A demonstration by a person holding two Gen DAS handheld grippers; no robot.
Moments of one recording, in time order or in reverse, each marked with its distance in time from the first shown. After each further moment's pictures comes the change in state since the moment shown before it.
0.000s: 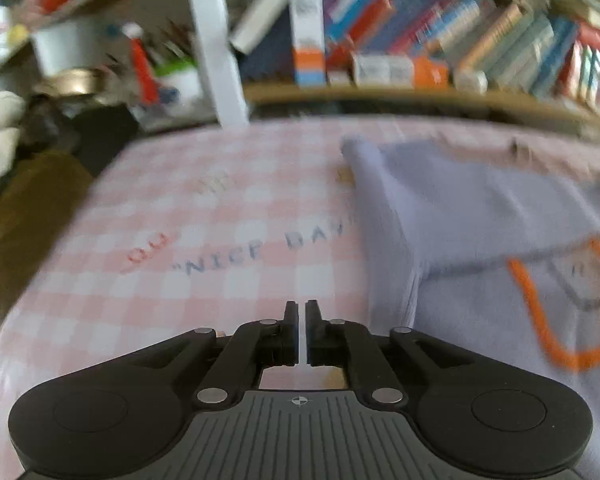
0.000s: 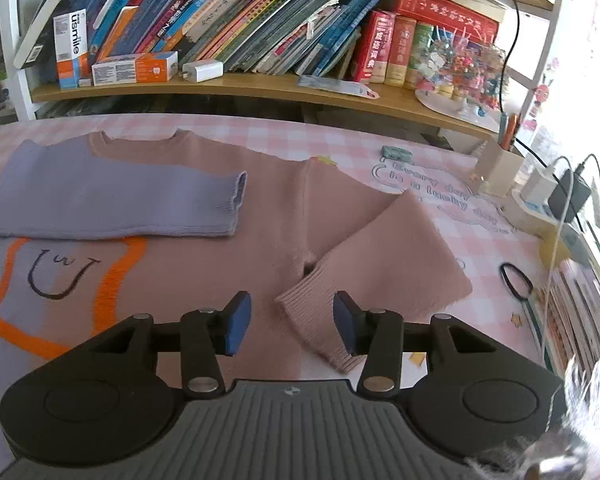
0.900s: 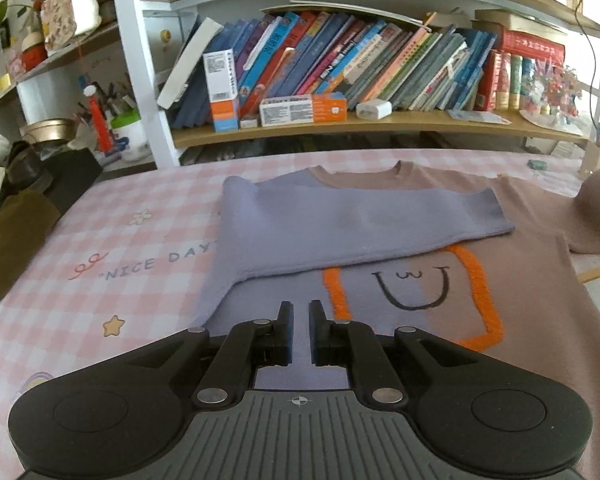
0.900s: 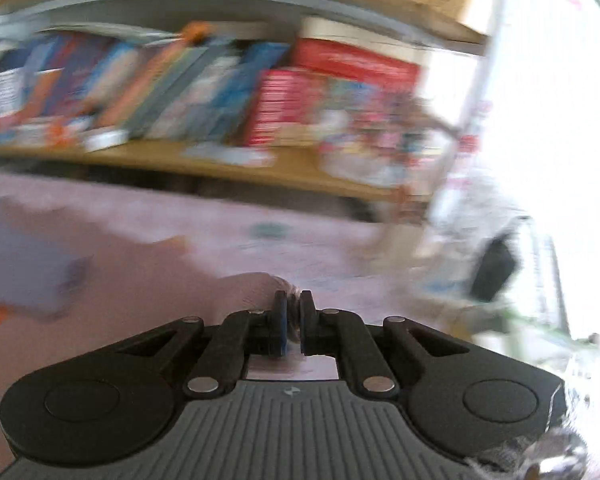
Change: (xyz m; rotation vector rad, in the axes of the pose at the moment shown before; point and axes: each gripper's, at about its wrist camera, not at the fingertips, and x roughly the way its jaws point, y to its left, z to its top) left arm -0.068 -0.114 -0.016 0.049 -0.079 -0.053; right arm 0.010 -0.140 0.046 -0.003 -0.166 -0.150
